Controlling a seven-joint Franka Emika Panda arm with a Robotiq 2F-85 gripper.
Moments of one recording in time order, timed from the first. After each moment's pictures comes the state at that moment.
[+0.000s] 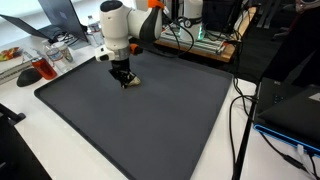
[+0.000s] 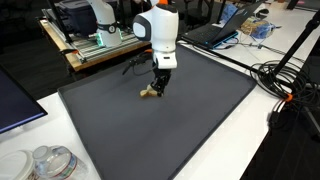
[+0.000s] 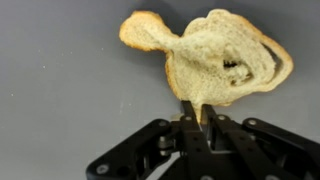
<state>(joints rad) -0.03 0.58 -0.07 -2.06 -0.21 2.74 -0.14</state>
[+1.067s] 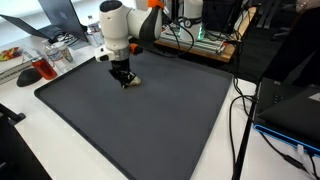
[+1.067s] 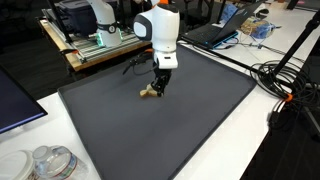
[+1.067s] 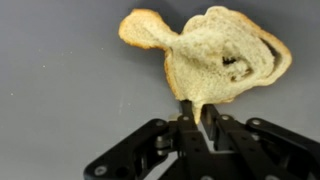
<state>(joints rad) -0.02 0.58 -0.07 -2.05 -0.21 2.72 -0.14</state>
